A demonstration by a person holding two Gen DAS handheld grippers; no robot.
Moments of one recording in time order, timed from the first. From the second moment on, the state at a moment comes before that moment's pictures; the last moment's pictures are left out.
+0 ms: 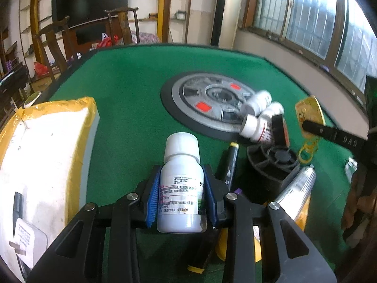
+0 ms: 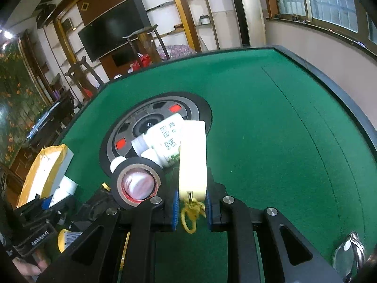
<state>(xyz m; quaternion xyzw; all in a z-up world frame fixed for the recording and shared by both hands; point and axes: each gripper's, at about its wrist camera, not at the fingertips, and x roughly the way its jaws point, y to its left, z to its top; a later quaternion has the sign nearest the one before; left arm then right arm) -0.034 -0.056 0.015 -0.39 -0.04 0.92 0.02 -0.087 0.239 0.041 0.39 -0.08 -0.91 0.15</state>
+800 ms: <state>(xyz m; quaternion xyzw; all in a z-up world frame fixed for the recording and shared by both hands) -0.022 -0.065 0.035 -0.31 -0.06 0.95 0.01 -0.068 0.219 0.068 0.32 -0.09 -0.92 0.20</state>
